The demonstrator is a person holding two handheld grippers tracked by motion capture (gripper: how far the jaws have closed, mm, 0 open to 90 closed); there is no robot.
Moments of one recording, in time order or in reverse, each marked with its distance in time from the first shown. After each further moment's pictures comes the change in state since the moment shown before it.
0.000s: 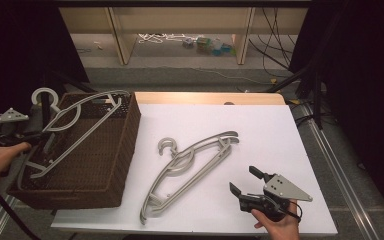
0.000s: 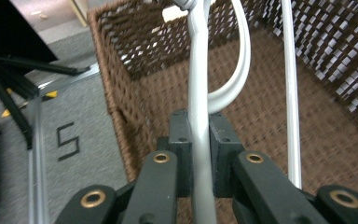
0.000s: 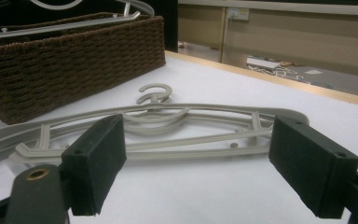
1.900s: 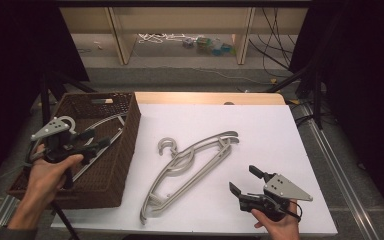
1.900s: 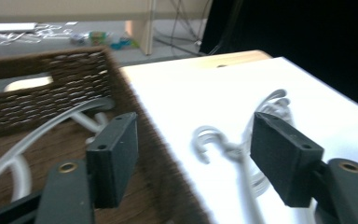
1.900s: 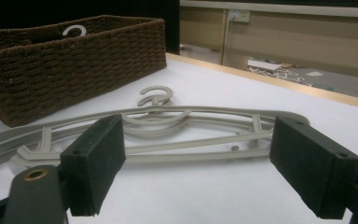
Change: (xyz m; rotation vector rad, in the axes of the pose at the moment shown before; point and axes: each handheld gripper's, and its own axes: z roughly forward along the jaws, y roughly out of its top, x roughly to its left) left arm -0.160 0.032 -0.017 -0.374 -0.329 -0.175; right arm 0.000 0.002 -0.001 -0.001 -0.006 -0.006
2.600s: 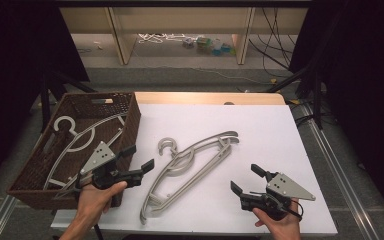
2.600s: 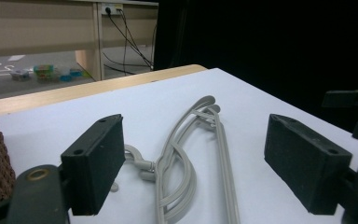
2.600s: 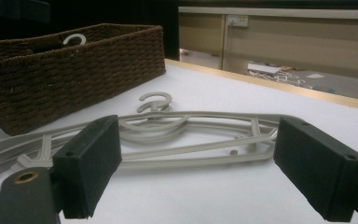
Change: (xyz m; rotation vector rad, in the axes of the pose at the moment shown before) left arm -0.082 -0.048 0.039 -0.113 -0.152 0.075; right arm -0.006 0.001 -0.001 -0.031 -0.004 -0.003
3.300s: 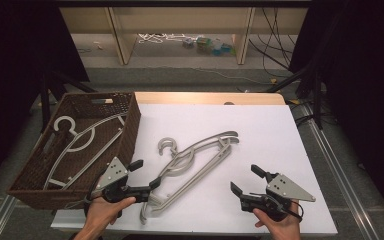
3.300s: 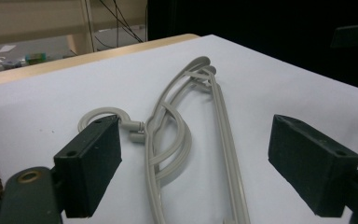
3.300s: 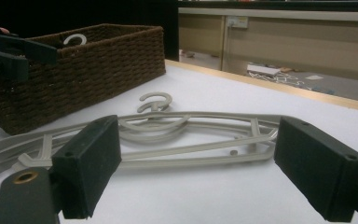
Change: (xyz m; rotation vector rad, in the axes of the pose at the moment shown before) left arm -0.010 -0.042 0.012 0.102 -0.033 0.063; right arm 0.002 -0.001 -0.001 0.001 0.004 -0.006
